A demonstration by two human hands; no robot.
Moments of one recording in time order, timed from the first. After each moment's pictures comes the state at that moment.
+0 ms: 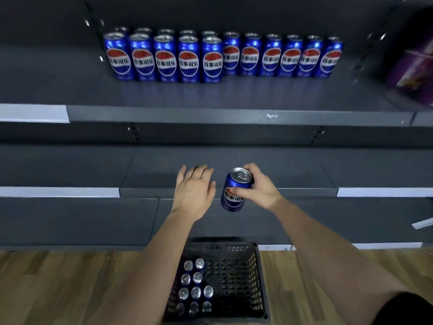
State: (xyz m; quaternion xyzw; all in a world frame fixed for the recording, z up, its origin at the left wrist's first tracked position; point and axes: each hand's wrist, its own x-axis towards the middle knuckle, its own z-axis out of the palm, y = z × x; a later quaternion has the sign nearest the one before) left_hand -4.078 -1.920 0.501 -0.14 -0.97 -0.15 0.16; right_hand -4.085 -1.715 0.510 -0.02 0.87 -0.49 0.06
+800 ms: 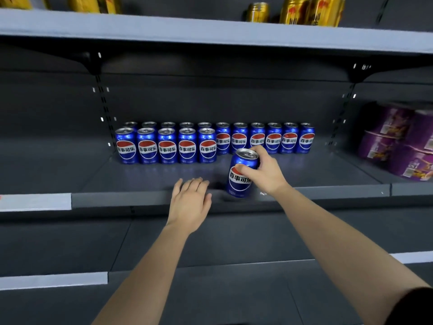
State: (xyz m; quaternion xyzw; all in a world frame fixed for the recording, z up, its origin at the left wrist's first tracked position) left_hand -4.187 -1.927 0.612 -0.16 -0.94 -0.11 0.27; right_hand -4.193 -1.714 0.690 -0.07 0.85 -0.49 -0.17
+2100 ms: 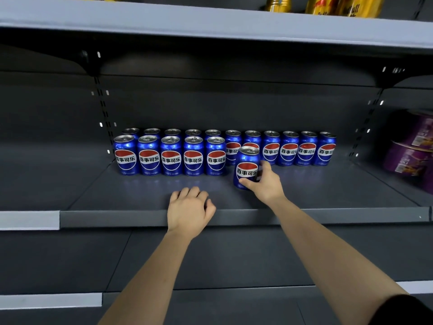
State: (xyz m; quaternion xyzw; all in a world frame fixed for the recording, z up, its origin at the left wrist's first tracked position) left_hand -4.255 -1.934 0.598 -0.11 -0.94 -0.07 0.31; right_hand -4.284 -1.722 0.652 0.04 0.88 -0.44 -0.15
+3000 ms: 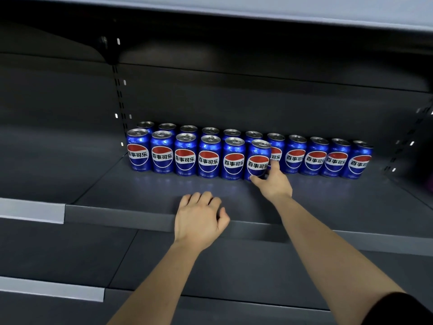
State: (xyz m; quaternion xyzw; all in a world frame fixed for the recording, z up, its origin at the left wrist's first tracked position) left_hand -4.259 -1.934 0.593 -0.10 -0.94 -0.06 0.32; right_hand -4.350 -1.736 0.640 0.08 0.92 -0.36 -0.13
